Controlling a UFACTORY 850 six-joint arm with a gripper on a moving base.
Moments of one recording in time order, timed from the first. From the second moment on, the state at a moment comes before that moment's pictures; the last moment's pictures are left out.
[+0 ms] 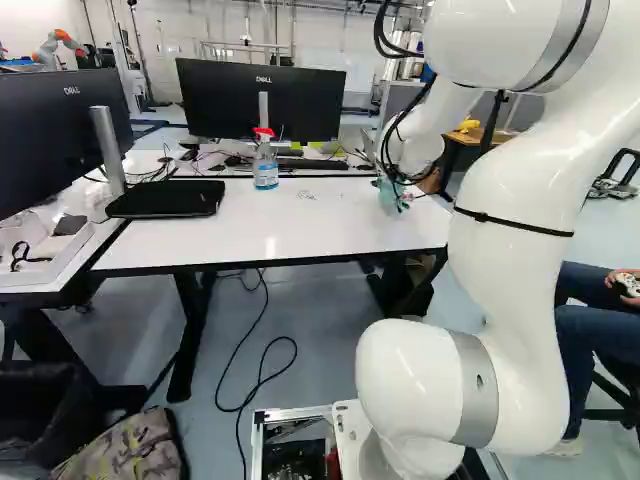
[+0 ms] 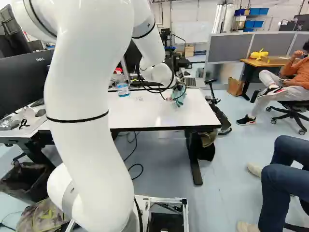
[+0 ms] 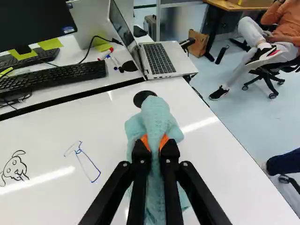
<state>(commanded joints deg) -18.2 -18.5 -58.9 0.0 16.0 0.0</state>
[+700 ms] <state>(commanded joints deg) -12.4 -22.4 -63.6 0.0 17.0 0.0</state>
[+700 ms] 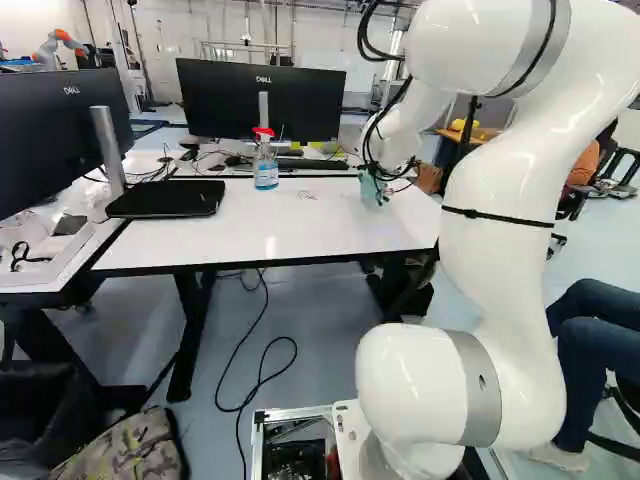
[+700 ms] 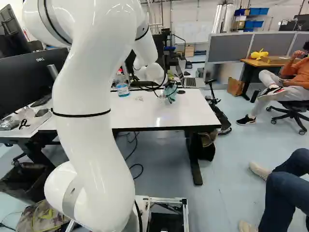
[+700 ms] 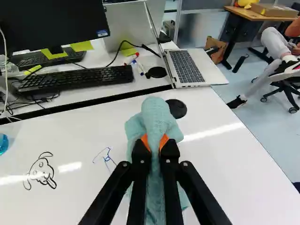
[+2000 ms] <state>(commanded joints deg) -6.3 -30.2 -70.8 0.0 18.3 0.0</state>
